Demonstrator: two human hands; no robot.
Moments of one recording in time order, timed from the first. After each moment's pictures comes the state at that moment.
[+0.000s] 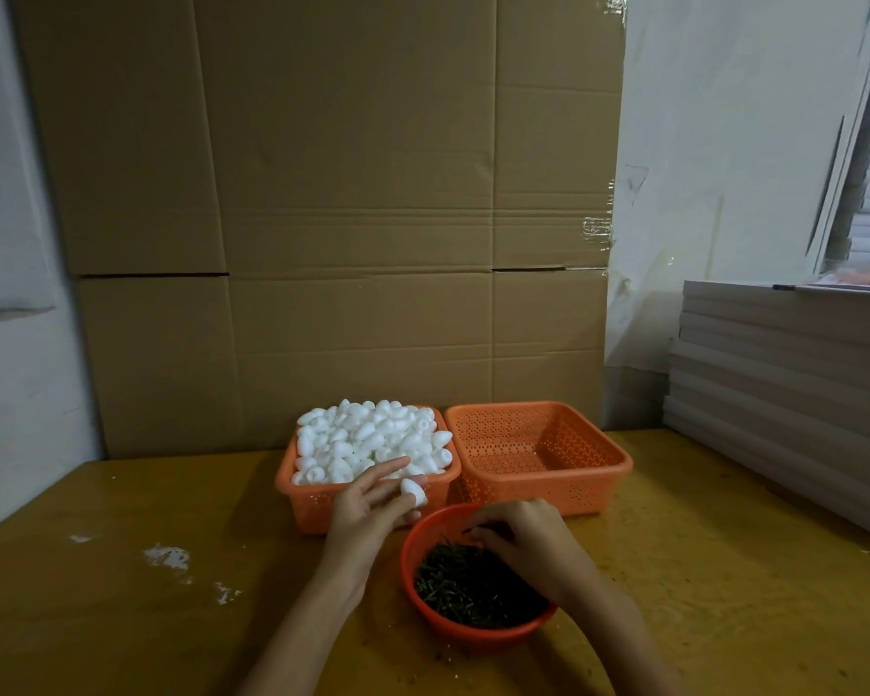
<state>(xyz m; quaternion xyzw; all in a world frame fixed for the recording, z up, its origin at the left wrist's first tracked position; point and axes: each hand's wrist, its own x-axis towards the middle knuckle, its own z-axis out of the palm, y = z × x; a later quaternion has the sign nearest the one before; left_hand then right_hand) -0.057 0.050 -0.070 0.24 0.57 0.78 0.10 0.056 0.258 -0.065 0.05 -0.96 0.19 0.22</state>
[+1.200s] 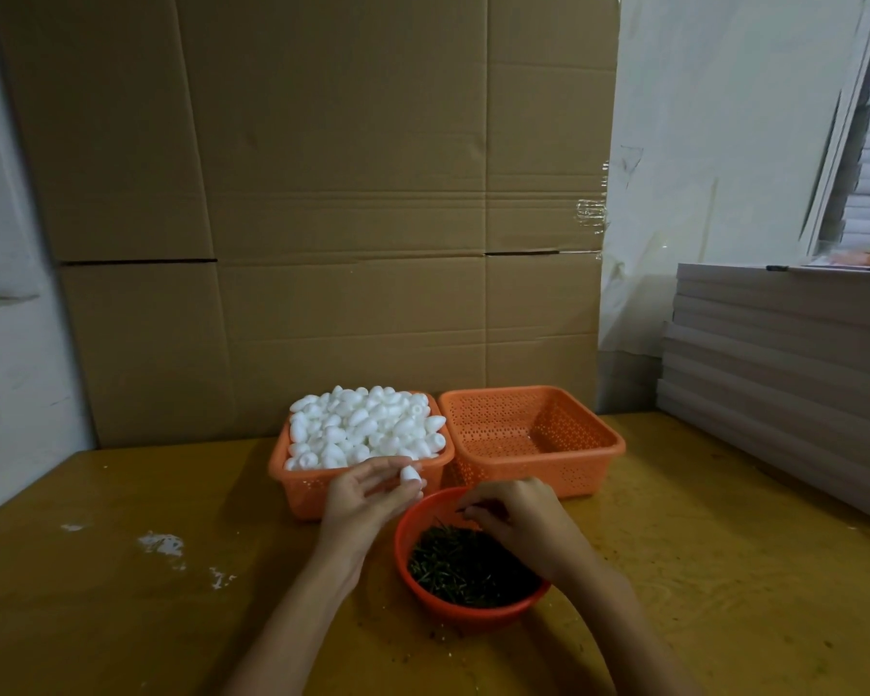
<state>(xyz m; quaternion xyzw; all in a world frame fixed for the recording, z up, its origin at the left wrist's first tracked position) -0.054 0.051 -0.071 0.23 0.57 0.78 0.10 0.061 0.256 -0.058 0.05 -0.95 0.18 0.25</state>
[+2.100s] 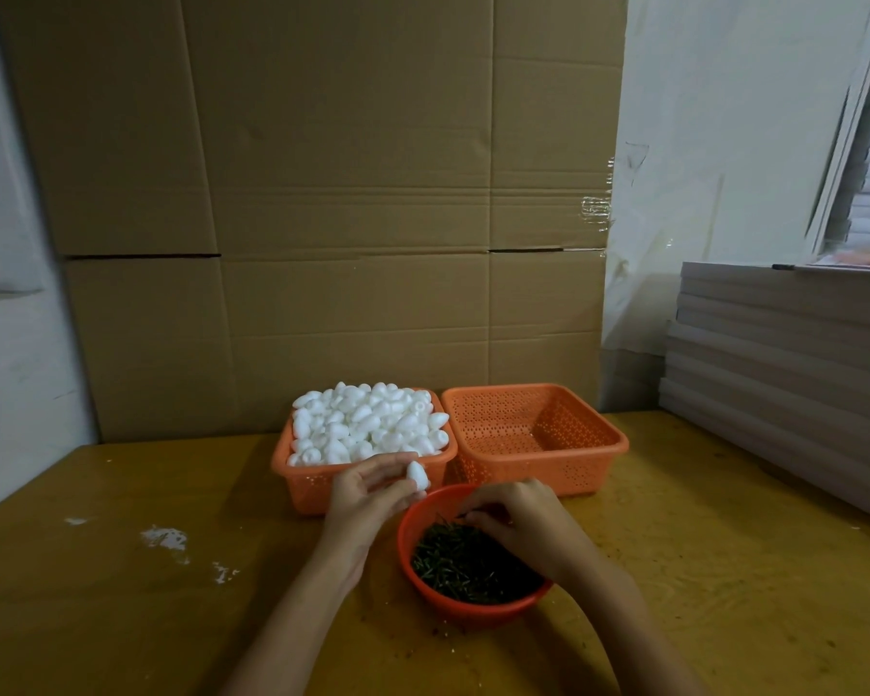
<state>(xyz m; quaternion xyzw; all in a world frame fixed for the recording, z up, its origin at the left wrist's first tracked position) -0.055 0.052 -0.072 0.22 0.58 0.78 0.11 0.060 0.257 -0.060 0.07 -0.96 0.18 0.22</state>
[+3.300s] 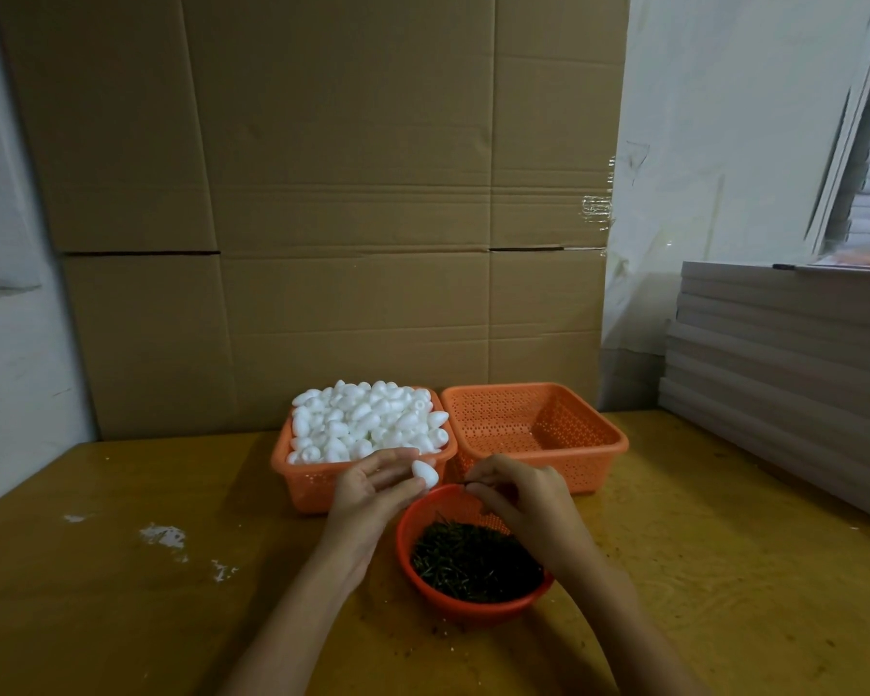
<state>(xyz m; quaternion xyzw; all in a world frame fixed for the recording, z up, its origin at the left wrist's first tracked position) -0.043 0.051 -0.063 0.24 0.56 0.78 0.14 0.065 0.252 -0.056 0.06 -0.89 0.27 0.35</state>
